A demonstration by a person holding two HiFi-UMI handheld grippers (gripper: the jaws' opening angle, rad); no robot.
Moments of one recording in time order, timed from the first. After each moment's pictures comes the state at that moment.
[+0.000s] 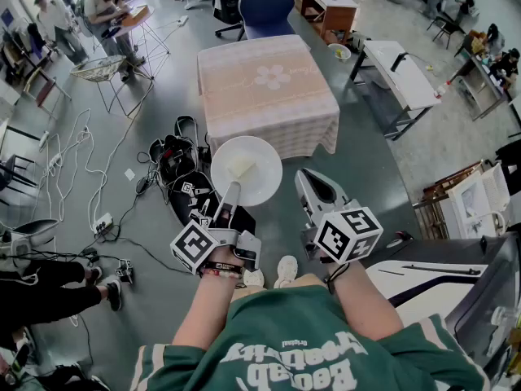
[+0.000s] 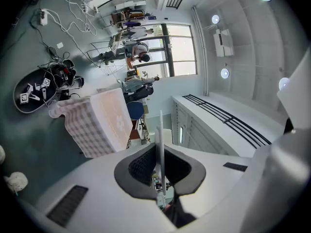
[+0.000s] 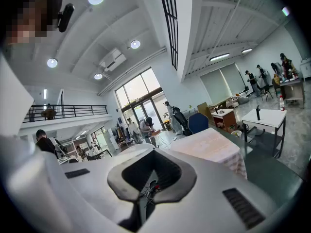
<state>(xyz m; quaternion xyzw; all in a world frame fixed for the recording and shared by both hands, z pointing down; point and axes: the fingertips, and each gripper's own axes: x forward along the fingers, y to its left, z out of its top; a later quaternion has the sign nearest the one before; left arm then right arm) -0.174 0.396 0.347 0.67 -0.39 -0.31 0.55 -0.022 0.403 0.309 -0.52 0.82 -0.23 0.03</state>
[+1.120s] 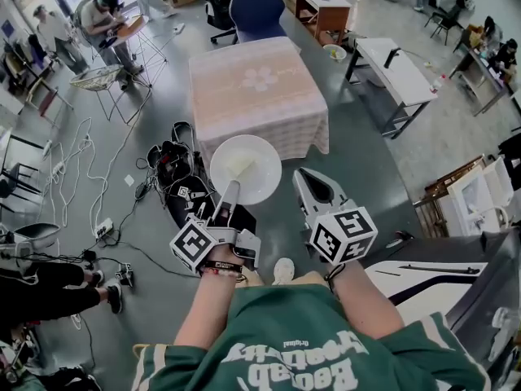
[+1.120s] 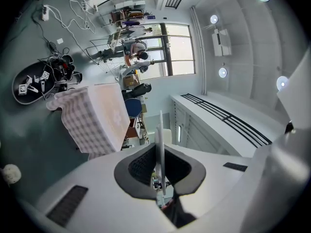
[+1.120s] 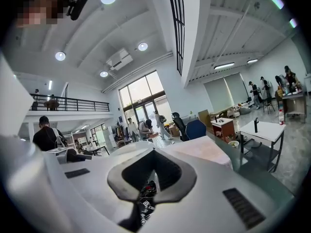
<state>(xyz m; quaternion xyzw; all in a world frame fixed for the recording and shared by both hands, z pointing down) -0.114 0.411 0.346 0.67 -0.38 -0.32 0.55 0.035 0.422 0.311 -0.52 0.83 -0.18 0.01</state>
